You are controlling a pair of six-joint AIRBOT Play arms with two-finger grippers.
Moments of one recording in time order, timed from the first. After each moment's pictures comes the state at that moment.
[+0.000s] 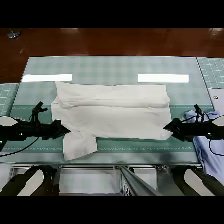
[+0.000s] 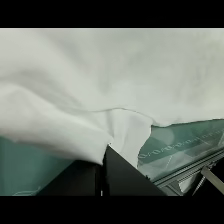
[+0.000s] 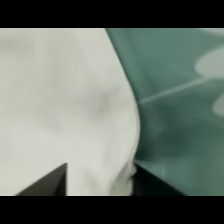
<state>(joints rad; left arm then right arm) 0.28 -0.95 0.39 0.78 -1.20 -1.24 -0.39 -1.01 0.42 -1.00 1.06 1.46</state>
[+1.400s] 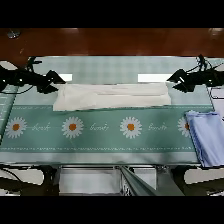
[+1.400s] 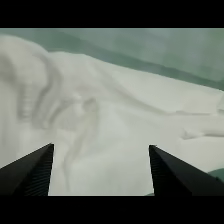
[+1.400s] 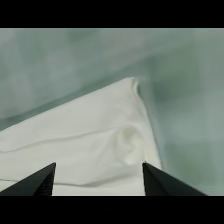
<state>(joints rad) 0.24 -1.65 1.34 0.90 -1.14 -1.42 -0.32 -1.64 1.31 -0.88 1.08 1.40</state>
